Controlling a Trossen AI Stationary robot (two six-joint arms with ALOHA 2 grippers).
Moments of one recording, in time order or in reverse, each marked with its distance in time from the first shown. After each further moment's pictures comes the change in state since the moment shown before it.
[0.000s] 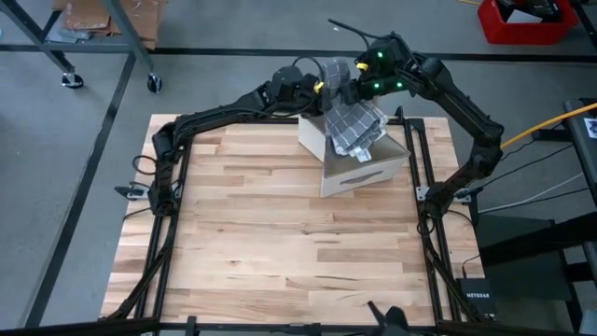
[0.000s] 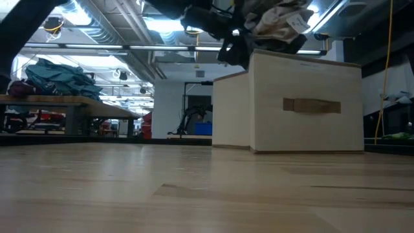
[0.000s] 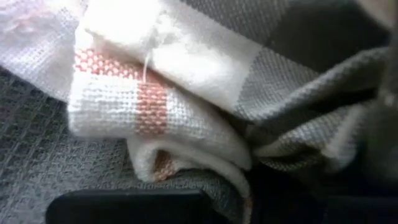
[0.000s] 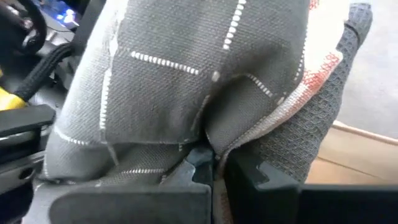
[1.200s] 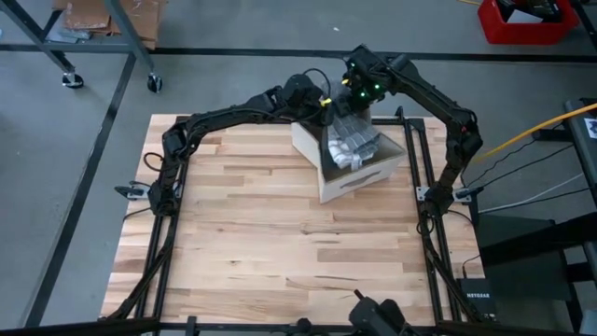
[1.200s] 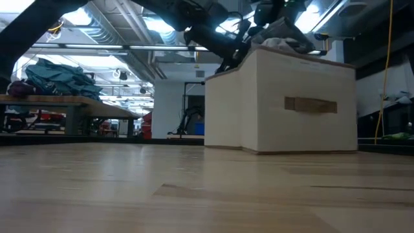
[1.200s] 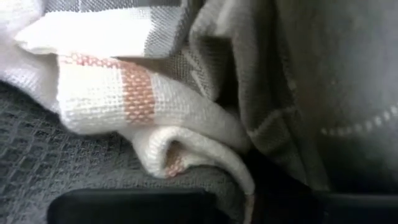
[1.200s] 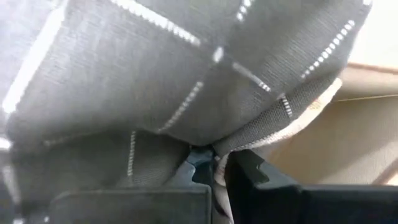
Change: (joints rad) left arm 0.016 0.118 0.039 -0.149 0.038 0.159; right arm -0.058 0.157 -0.004 -0.205 0.020 -0.106
